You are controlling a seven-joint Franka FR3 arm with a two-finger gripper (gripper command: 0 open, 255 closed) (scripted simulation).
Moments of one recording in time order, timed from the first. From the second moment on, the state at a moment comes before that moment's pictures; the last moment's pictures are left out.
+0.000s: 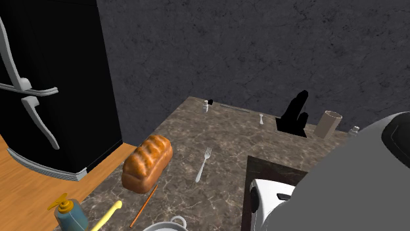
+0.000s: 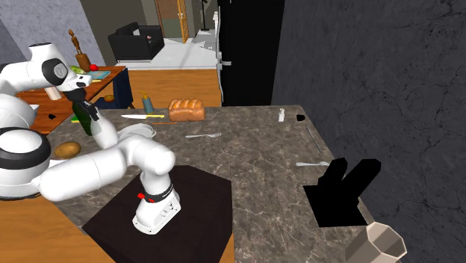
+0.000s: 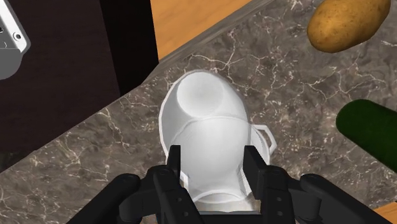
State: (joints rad) arm -0.11 -1.20 1.05 -2.24 0.88 1.51 0.74
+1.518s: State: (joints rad) arm -0.08 -1.25 1.14 -2.34 0.96 1.60 0.73
